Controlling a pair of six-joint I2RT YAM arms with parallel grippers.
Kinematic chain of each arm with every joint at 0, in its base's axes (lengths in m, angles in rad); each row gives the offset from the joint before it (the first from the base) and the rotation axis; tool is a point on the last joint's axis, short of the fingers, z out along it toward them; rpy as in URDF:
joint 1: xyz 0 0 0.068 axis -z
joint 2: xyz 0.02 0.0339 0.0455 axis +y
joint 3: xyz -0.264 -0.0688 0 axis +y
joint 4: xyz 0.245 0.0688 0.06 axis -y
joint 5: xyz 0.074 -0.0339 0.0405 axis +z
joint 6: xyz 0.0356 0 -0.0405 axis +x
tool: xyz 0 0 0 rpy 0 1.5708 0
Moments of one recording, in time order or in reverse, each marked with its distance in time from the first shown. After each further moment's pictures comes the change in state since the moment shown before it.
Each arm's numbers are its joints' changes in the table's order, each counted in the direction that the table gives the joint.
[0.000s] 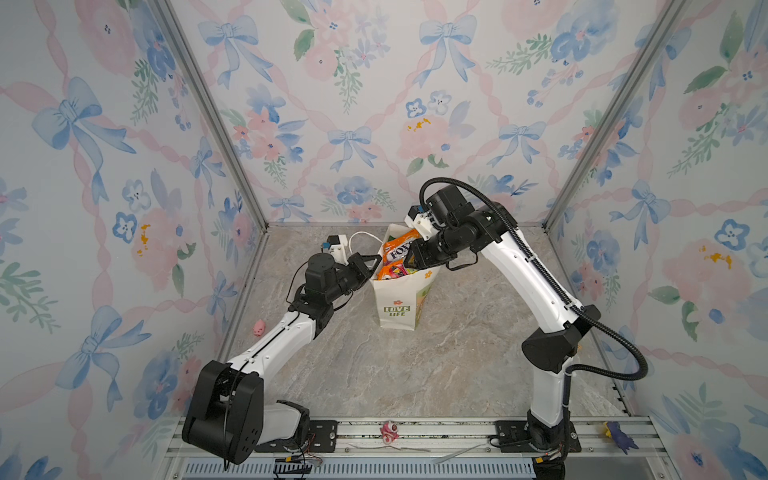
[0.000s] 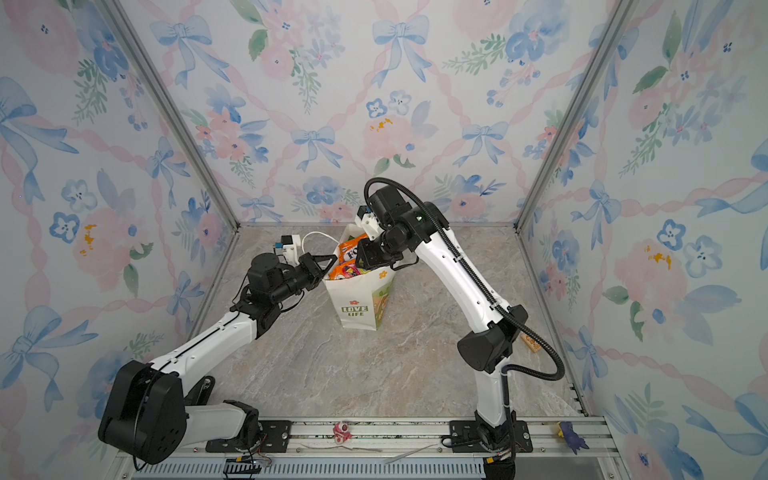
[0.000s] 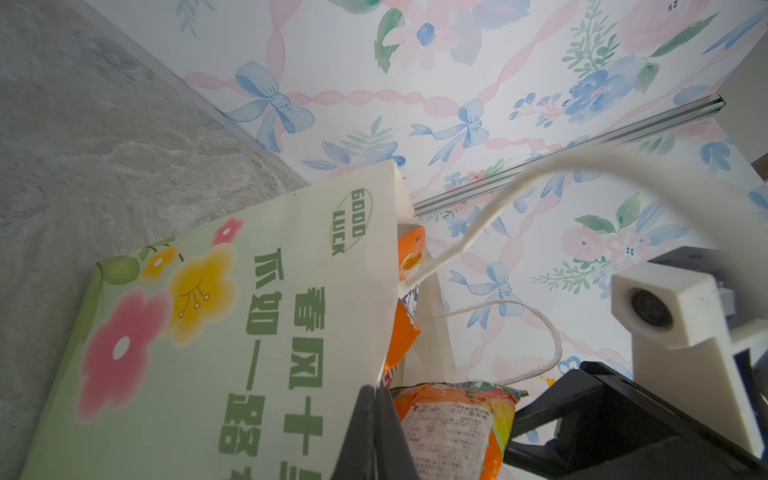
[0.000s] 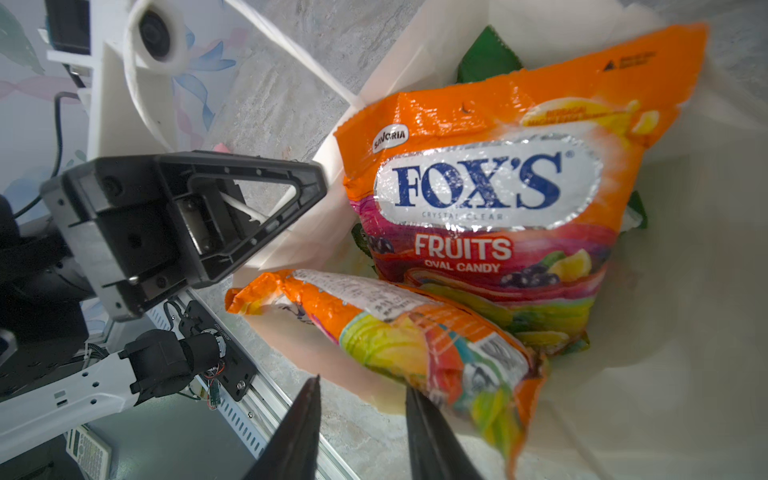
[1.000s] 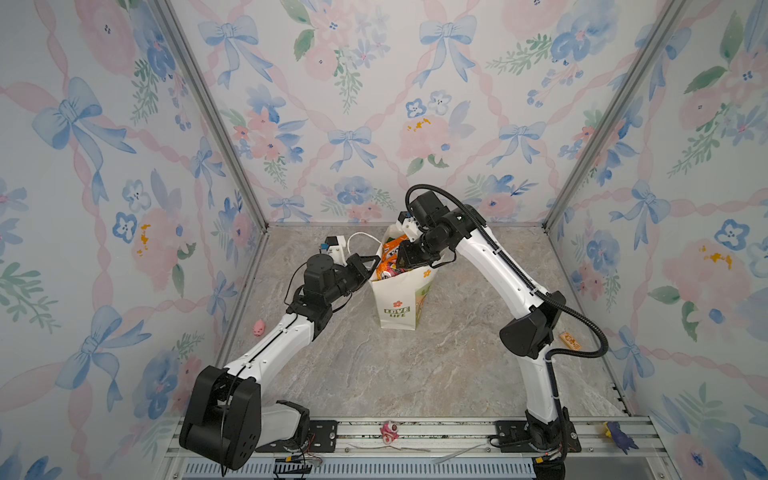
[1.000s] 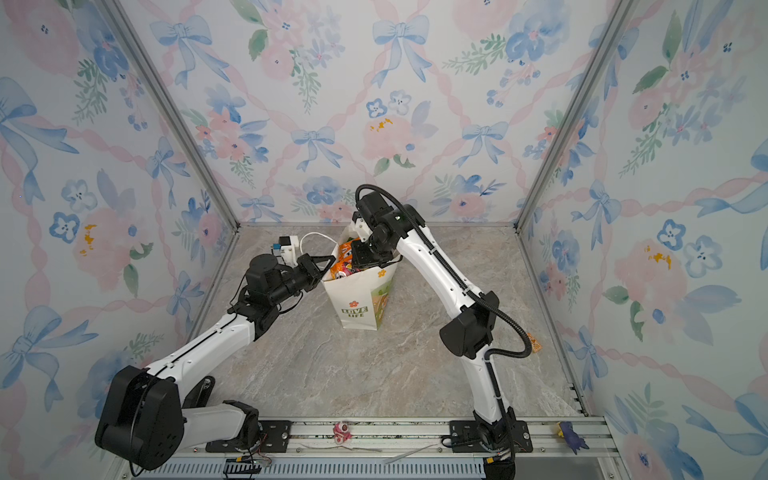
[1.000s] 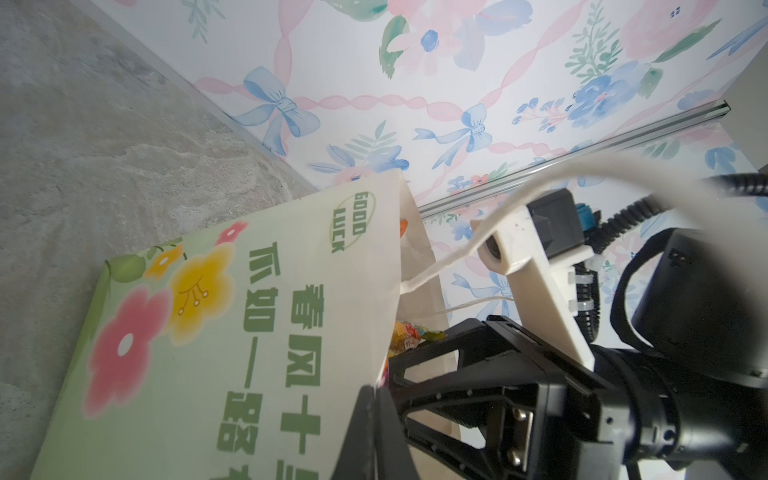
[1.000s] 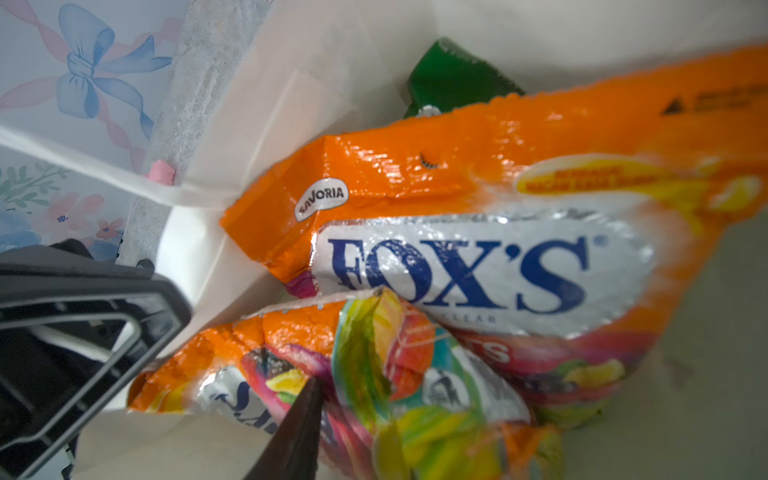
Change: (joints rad) left arm 0.000 -0.033 0.010 -0.029 0.018 0.000; right arm 0.007 0.178 -0.091 0.022 -0.059 0.030
